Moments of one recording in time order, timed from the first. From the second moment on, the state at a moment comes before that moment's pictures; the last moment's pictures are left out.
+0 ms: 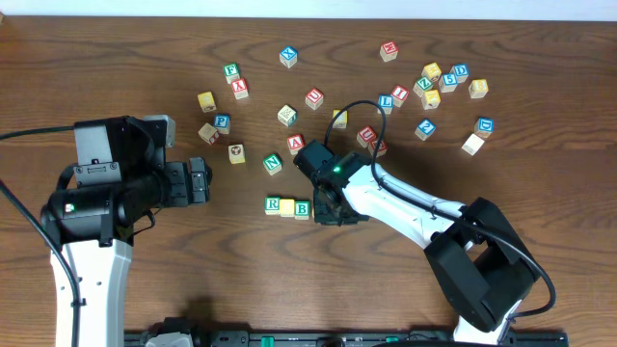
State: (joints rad) left arm 0.11 1.12 1.16 -1.07 0.24 0.02; right arm 0.75 1.91 1.23 -0.84 0.03 0.74
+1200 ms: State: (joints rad) left arm 0.11 1.12 1.16 -1.07 0.24 0.02; right arm 0.75 1.91 1.23 -0.76 0.06 0.75
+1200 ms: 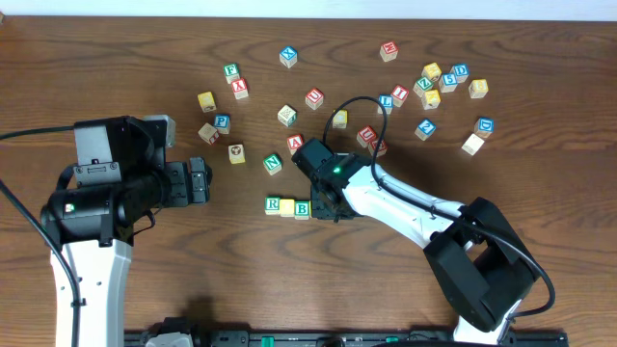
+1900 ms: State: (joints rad) left arm 0.11 1.12 1.16 -1.07 0.24 0.02; right arm 0.77 1.91 1.22 -0.76 0.08 0.75
